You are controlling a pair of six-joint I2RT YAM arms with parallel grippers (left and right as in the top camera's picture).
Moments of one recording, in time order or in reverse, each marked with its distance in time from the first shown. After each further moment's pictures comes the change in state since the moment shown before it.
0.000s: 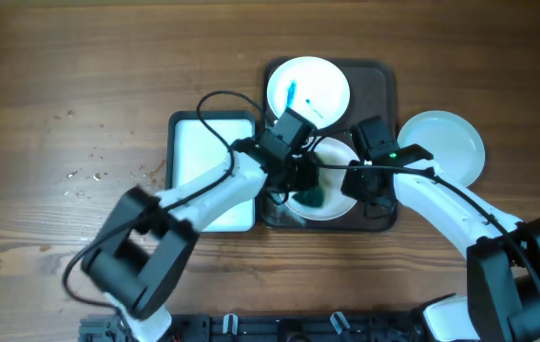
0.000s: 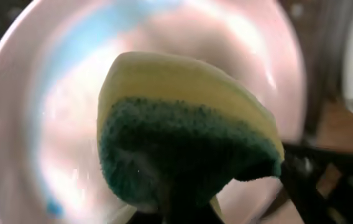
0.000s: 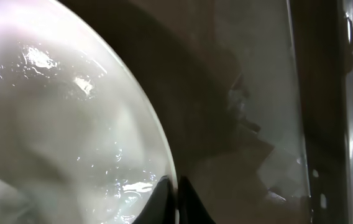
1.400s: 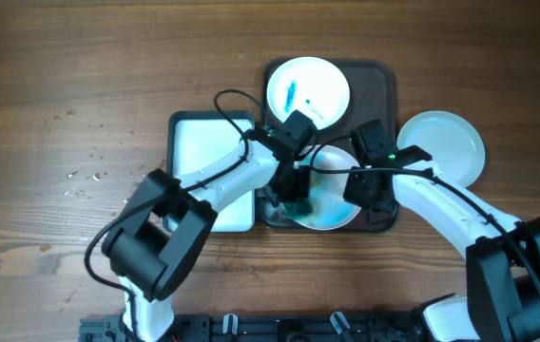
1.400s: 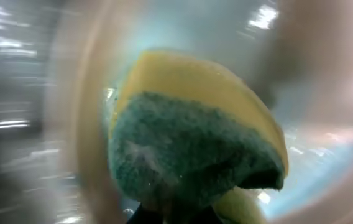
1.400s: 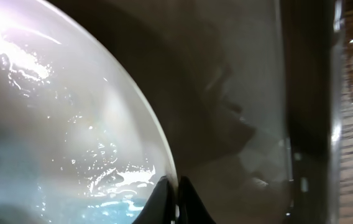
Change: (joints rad) left arm 0.008 0.101 0.105 -0.317 -0.088 0.187; right arm 0.005 0.001 -0.008 -0.047 0.008 -0.021
